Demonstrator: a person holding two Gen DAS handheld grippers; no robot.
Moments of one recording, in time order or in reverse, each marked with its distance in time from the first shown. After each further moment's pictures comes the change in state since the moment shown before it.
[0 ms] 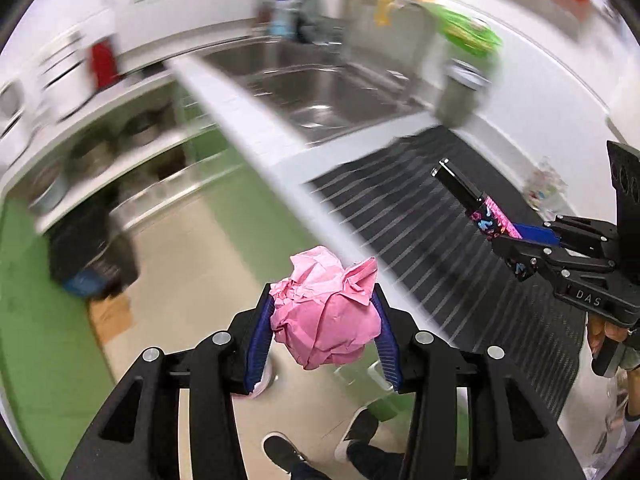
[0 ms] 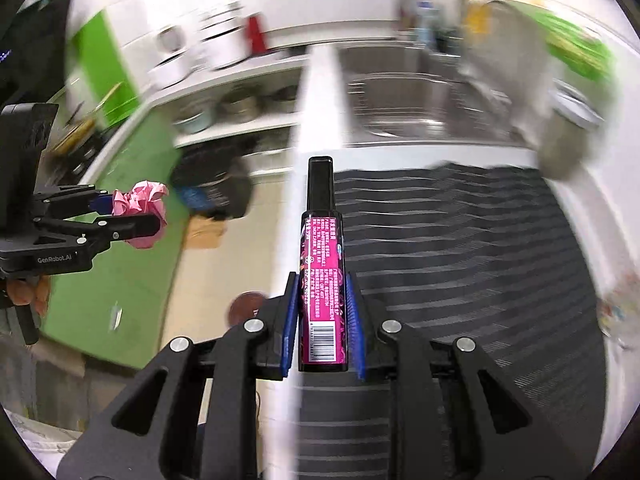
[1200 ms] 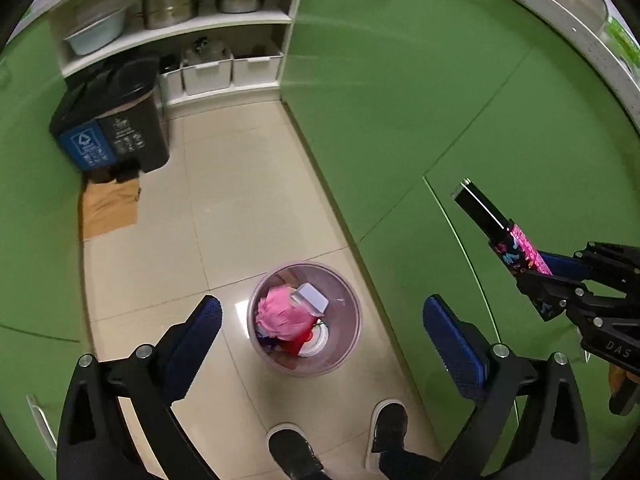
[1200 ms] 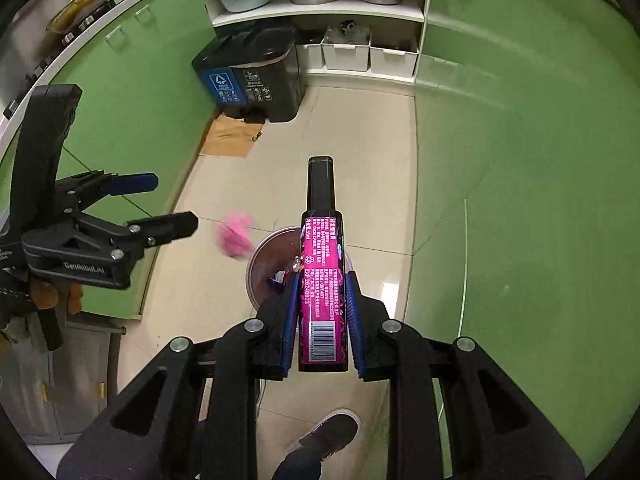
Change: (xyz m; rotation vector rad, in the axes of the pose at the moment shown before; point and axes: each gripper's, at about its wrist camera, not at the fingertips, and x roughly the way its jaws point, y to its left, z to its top) left arm 0.247 0.250 -0.210 -0.276 0.089 0.037; right arm 0.361 0.148 -0.099 -0.140 0.251 0.048
